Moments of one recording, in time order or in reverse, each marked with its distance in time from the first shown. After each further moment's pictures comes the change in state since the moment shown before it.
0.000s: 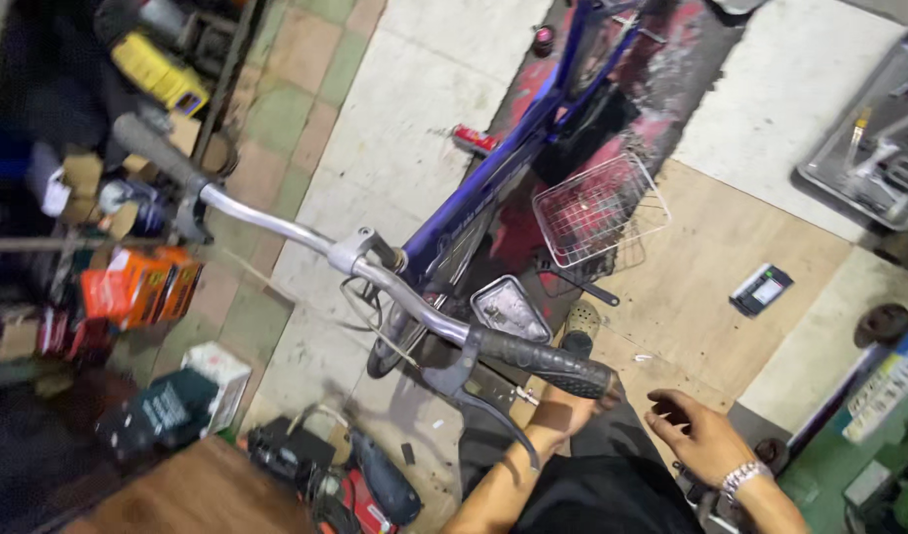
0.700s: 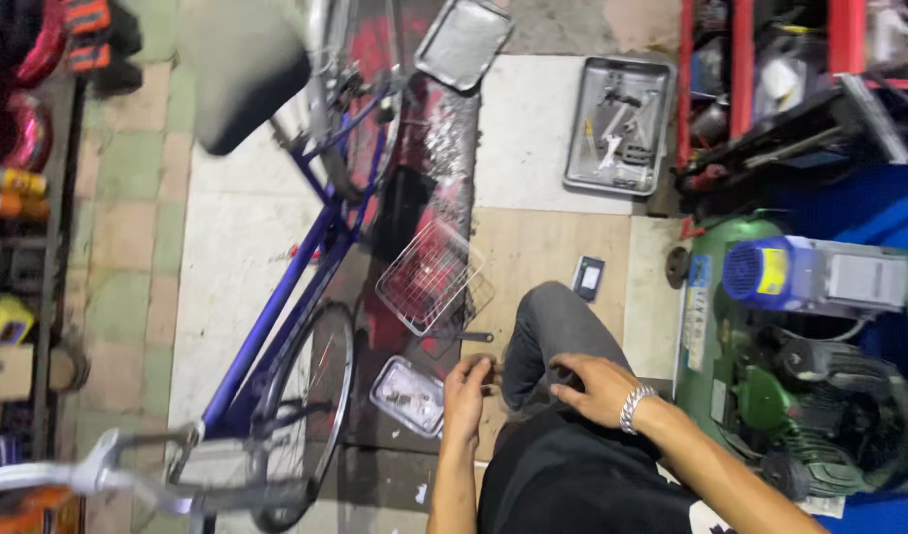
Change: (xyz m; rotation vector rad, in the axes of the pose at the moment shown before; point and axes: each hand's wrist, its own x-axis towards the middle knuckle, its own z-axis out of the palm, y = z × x) left_hand 0.092 0.056 0.159 0.142 0.201 -0.028; right_hand -0.029 0.078 -0.180 0.043 0.175 -0.292
